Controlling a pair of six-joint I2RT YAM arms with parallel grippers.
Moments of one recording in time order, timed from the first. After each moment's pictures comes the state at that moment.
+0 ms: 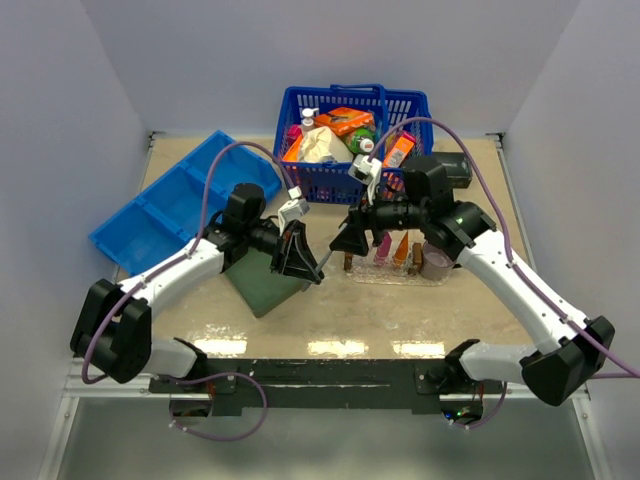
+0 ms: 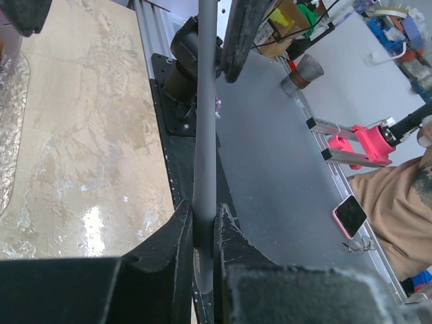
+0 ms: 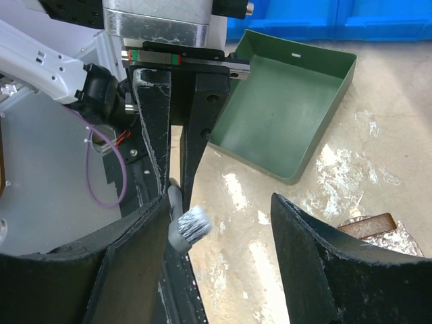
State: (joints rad) left arm -0.50 1.37 0.87 0.04 1.40 -0.13; right arm 0.58 1.25 1.28 -0.54 -0.70 0.04
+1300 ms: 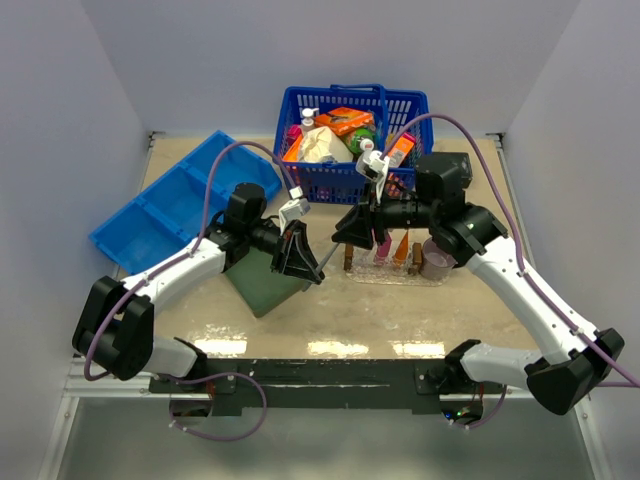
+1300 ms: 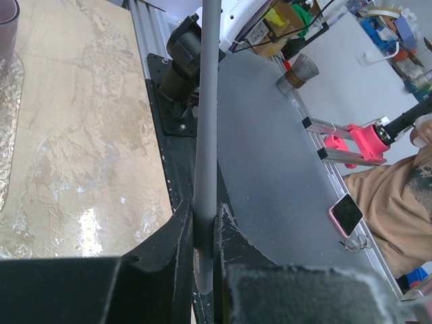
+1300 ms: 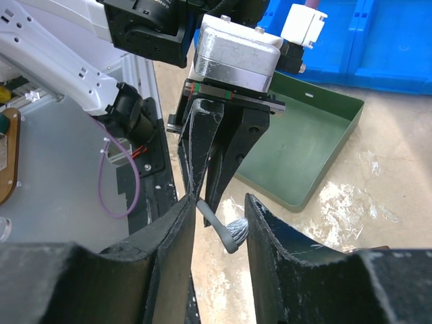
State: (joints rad) left arm -0.50 1.39 0.87 0.08 1.42 -0.17; right arm 0.58 1.19 1.28 -0.47 -0.78 0.05
